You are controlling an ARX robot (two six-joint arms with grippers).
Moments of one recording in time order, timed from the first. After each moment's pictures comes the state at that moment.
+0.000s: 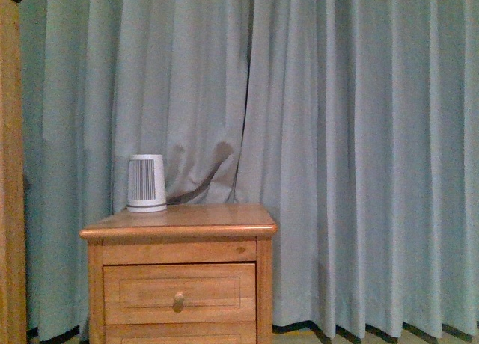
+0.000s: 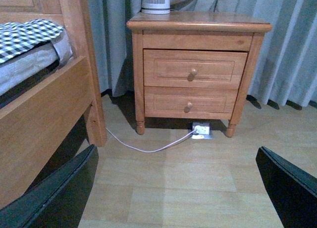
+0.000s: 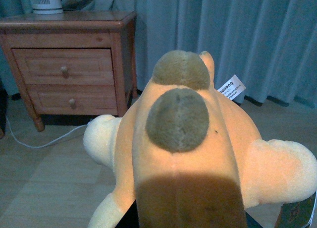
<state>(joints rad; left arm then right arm) 0.00 0.00 0.01 0.00 0.00 0.00 0.00 0.01 0.01 0.00 0.00 0.00</state>
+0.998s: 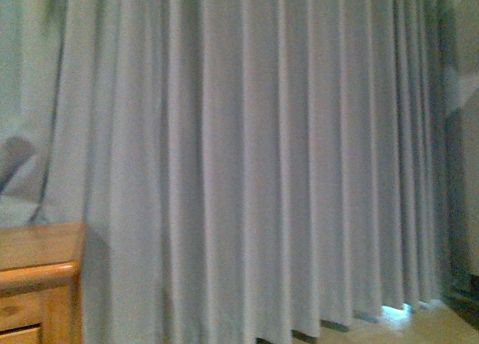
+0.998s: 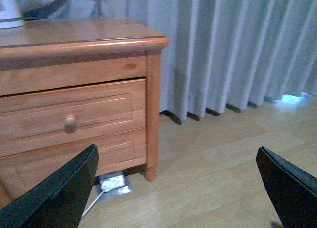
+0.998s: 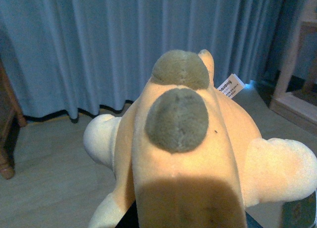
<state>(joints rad) 0.00 0.00 0.01 0.00 0.00 0.00 0.00 0.01 0.01 0.00 0.00 0.00</state>
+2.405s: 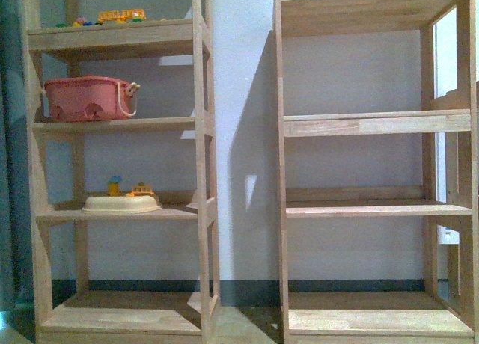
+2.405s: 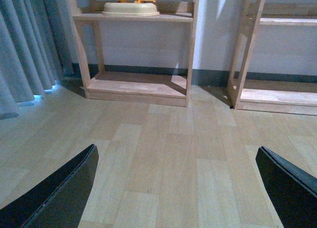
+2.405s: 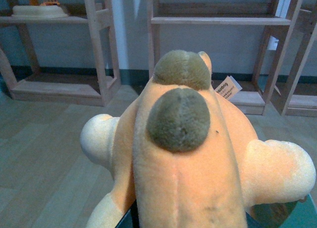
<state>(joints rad) 0.00 0.00 0.01 0.00 0.00 0.00 0.00 0.00 0.01 0.00 -0.01 0.00</state>
